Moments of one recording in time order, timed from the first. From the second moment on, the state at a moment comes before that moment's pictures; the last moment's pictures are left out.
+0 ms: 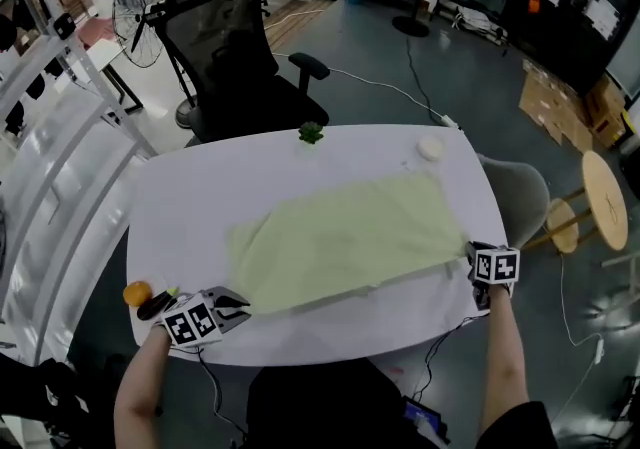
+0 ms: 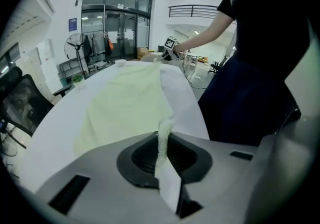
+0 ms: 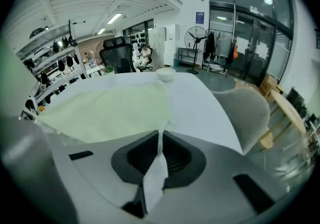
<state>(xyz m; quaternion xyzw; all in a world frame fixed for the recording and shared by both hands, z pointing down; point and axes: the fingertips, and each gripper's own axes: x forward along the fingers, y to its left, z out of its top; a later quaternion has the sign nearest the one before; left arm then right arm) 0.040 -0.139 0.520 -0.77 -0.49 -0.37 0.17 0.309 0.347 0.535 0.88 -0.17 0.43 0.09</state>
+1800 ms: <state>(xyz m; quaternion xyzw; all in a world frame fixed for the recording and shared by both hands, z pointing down) 0.205 -0.276 0.575 -0.89 -0.17 -0.42 -0.07 0.089 0.059 0.526 0.83 -0.38 0.40 0.06</state>
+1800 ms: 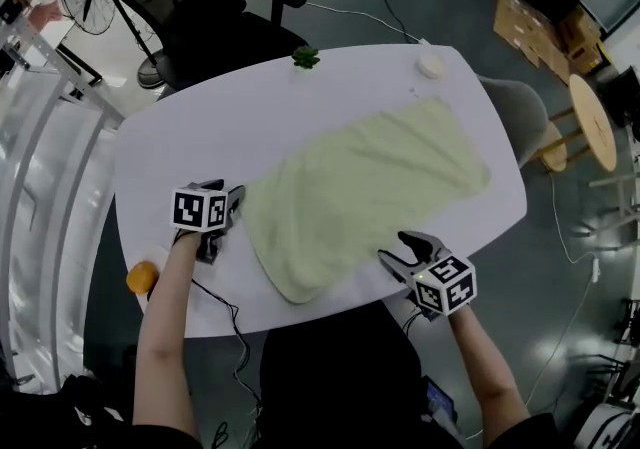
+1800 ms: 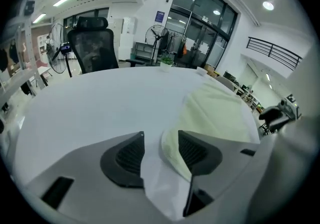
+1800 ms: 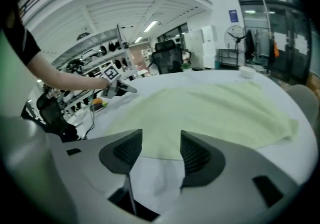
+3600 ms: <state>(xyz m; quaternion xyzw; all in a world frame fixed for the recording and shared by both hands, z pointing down) 0.103 -0.233 0.549 -0.79 -0.47 -0.36 0.19 -0.058 -0.154 0.569 0.61 -0.66 0.40 0.15</state>
